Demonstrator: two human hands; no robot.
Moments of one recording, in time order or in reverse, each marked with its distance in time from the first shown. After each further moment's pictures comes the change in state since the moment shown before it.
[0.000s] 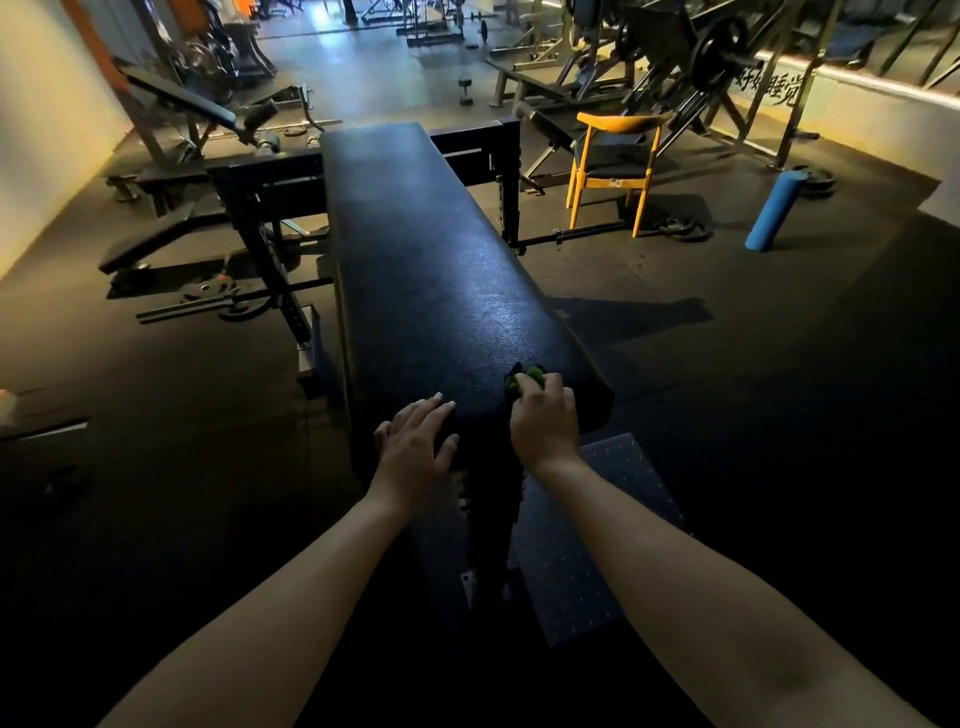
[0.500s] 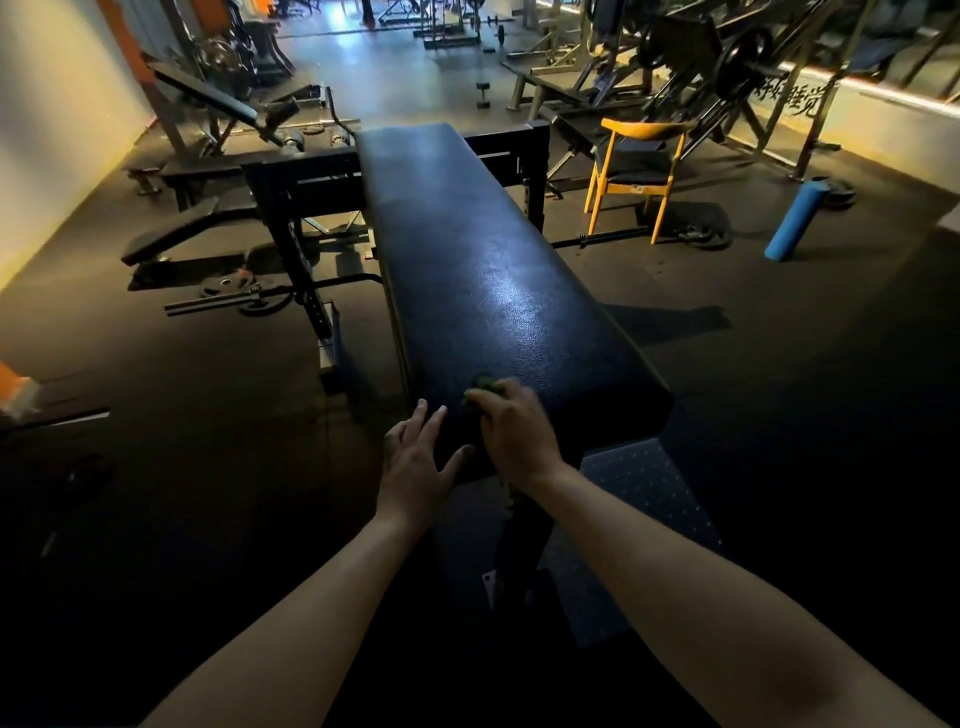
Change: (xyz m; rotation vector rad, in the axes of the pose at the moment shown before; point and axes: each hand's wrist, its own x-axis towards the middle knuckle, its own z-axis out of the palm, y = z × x) left_hand -0.029 -0.068 -0.021 -0.169 0.050 -0.151; right_hand -0.028 -0.091 0.034 0.110 -0.062 -0.328
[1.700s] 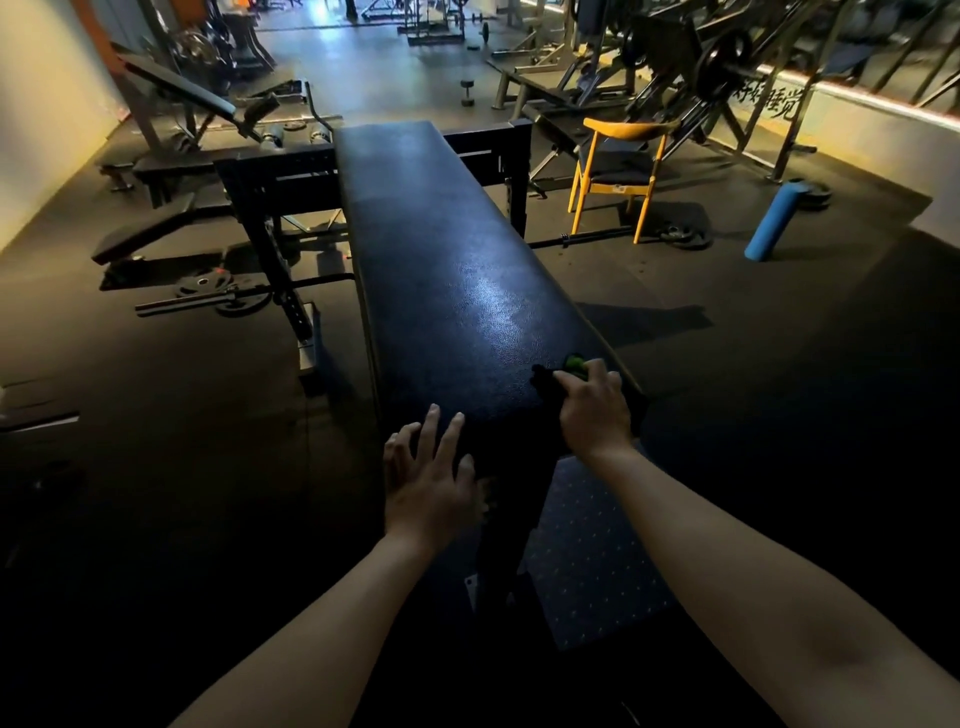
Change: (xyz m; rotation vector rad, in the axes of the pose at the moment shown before) left_hand -0.009 0.036 0.040 0.287 0.070 0.085; right_hand 0.013 0.103 -0.057 -0.262 0.012 0.279
